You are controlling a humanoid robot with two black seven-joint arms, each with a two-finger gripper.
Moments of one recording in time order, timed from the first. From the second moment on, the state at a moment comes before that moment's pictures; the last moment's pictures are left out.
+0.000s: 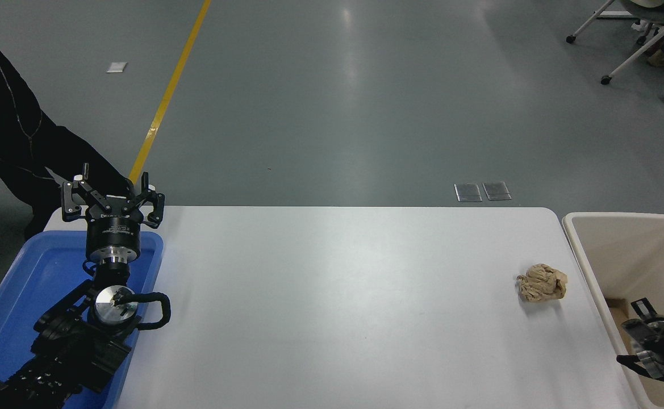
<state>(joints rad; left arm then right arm) -0.59 0.14 -1.05 -0.42 -0.12 -0.58 -0.59 0.60 -0.30 -0.51 0.08 0.12 -0.19 -0.21</state>
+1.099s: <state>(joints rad) -0.59 0.14 -1.05 -0.41 -0.12 -0.58 -0.59 0.69 -0.33 -0.51 0.13 0.13 -0.18 -0.21</state>
